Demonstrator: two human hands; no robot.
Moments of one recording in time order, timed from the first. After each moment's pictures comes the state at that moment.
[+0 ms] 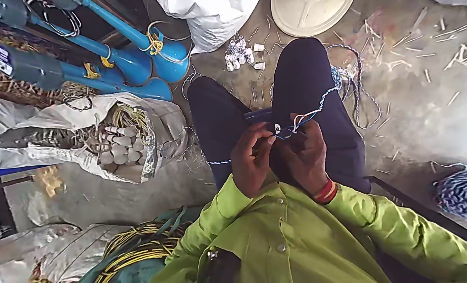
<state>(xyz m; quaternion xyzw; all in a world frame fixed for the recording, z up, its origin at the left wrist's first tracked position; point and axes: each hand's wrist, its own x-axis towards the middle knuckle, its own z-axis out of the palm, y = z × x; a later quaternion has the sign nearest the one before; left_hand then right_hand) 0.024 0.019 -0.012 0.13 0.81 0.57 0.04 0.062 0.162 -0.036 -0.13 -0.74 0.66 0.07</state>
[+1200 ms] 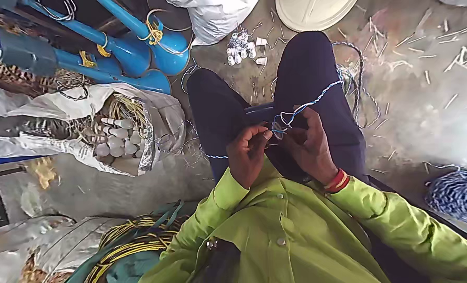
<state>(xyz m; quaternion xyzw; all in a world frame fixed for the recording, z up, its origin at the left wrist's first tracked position) 0.028 0.013 -0.013 0.06 0.78 0.62 0.08 0.058 0.184 -0.038 -0.11 -0.75 0.65 -0.05</state>
